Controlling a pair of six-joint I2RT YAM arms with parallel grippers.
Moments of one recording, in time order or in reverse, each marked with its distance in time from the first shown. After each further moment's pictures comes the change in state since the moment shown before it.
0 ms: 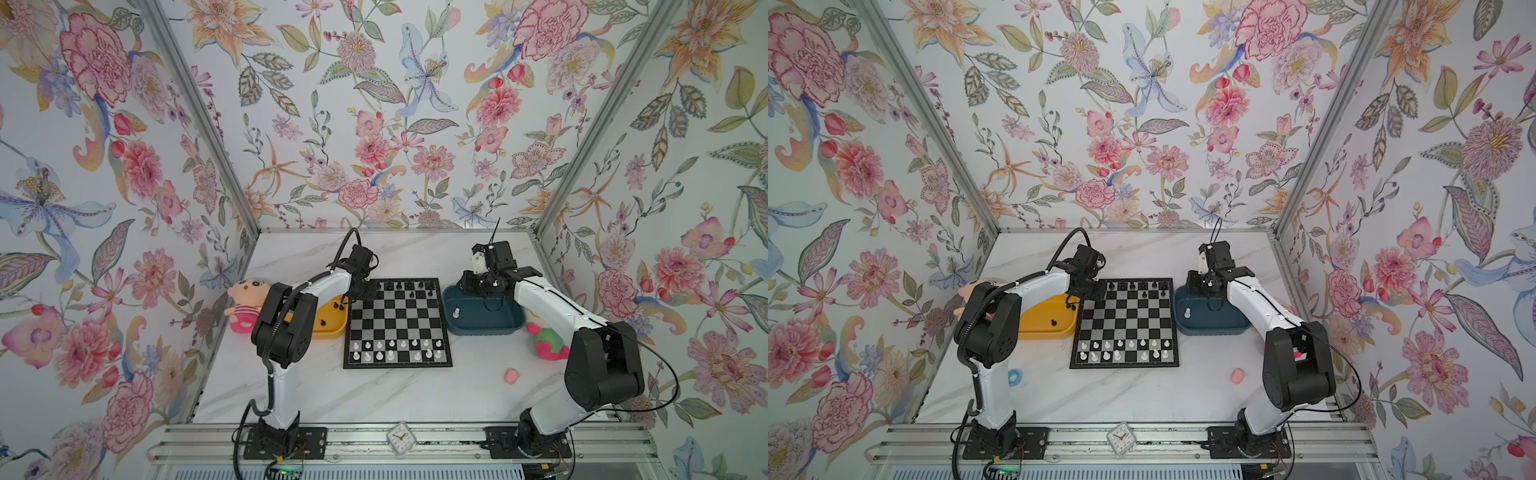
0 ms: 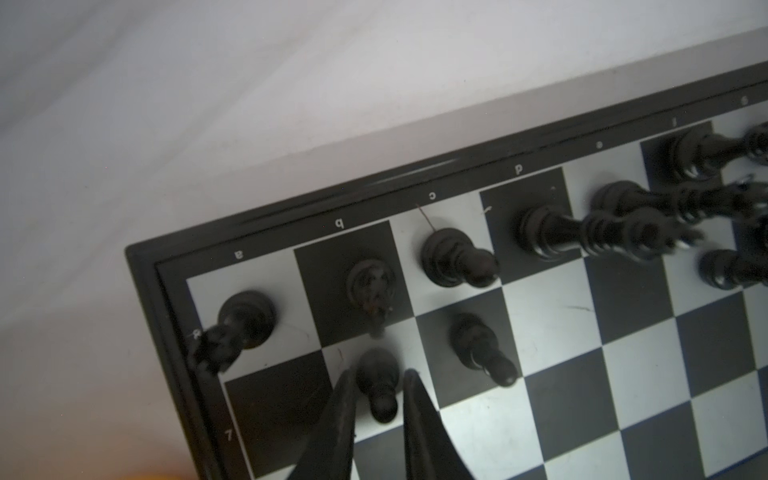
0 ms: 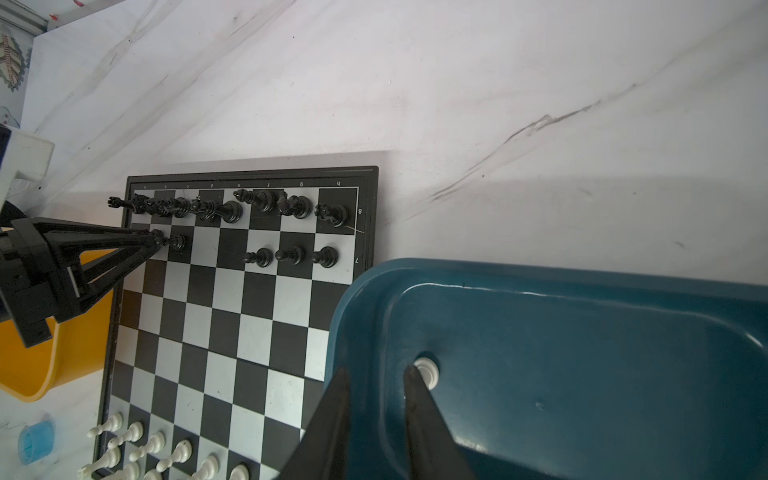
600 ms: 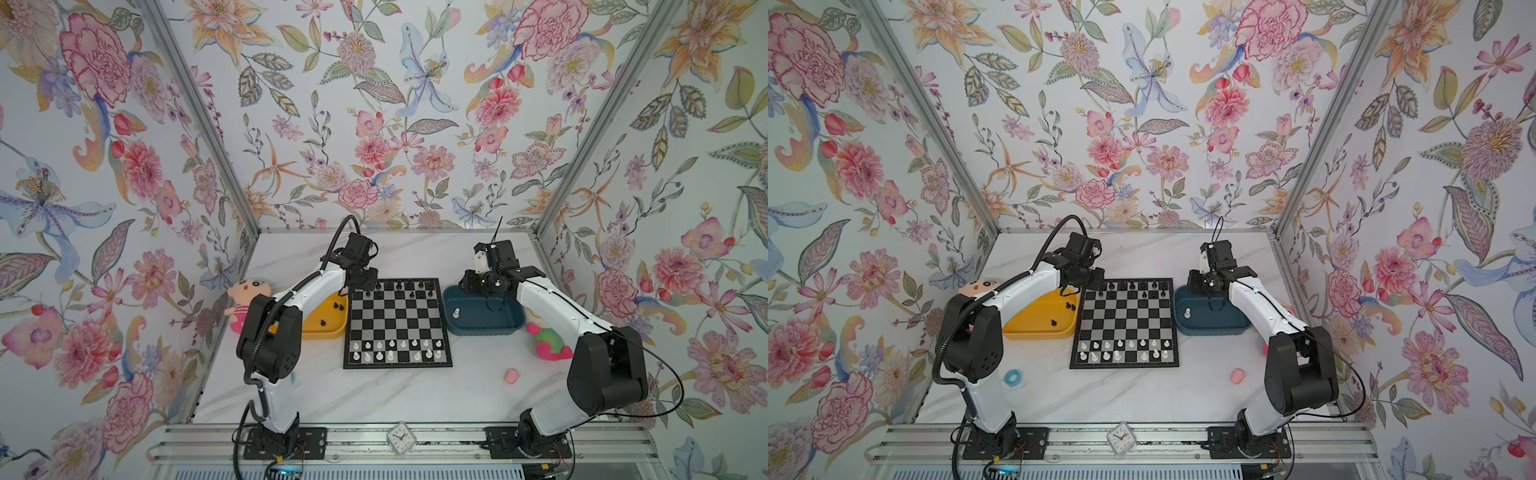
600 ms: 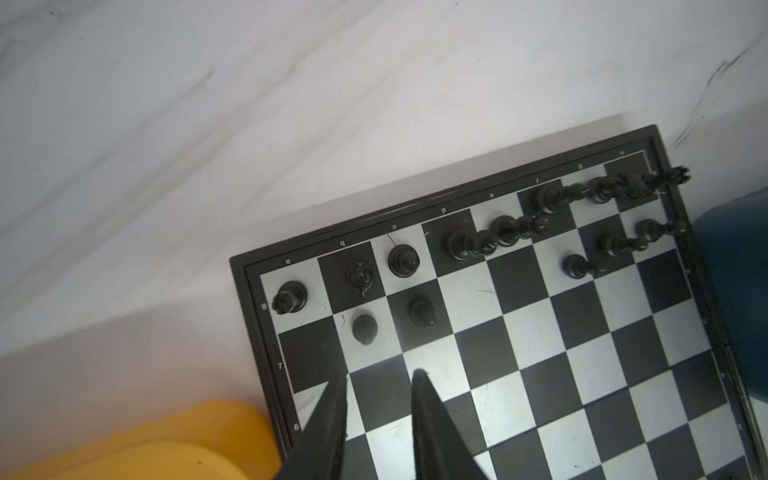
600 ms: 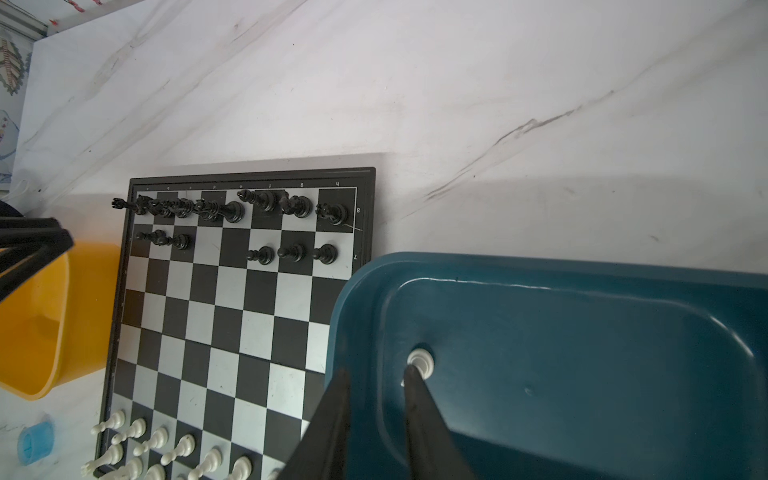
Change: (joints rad) left arm -0.016 -0.159 0.066 -0.093 -0.051 0.018; right arm 0.000 -0.027 0.018 -0.043 0.019 0.000
